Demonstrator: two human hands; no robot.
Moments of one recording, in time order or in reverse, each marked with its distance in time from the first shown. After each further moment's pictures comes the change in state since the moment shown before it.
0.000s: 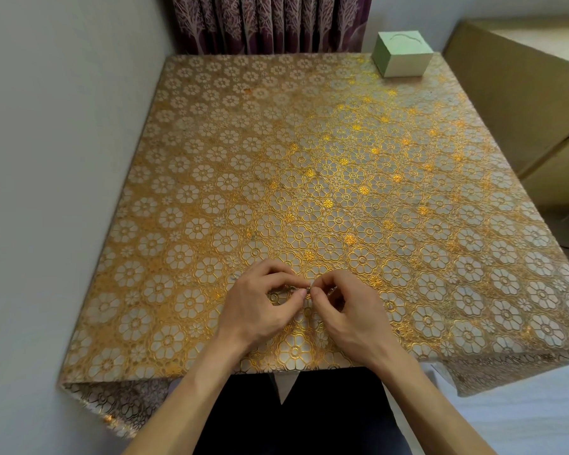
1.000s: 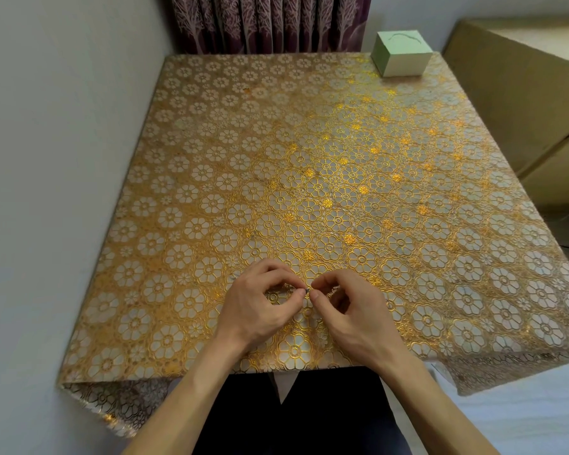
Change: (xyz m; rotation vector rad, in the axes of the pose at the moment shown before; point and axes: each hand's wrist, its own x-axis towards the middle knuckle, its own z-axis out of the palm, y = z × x) left_hand 0.000 0.002 -0.001 -0.049 0.007 -0.024; right_hand -0.003 -0.001 -0.005 0.050 0.020 -0.030
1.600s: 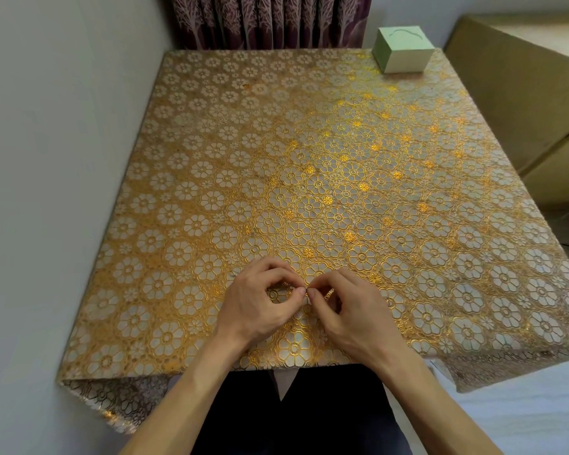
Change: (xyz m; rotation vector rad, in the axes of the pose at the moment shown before) left_hand 0.000 0.001 0.000 0.045 -0.009 0.017; right_hand 0.001 0.003 0.002 -0.230 -0.025 -0.125
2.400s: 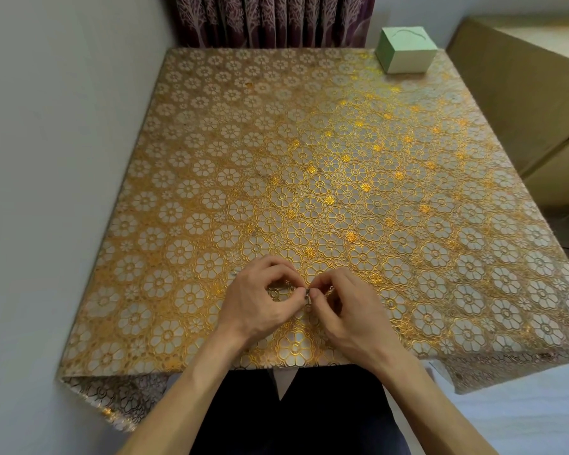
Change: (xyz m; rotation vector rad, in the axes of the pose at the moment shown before) left_hand 0.001 0.000 -0.002 -0.061 -0.024 -0.030; right_hand -0.002 0.002 0.007 0.051 -0.006 0.009
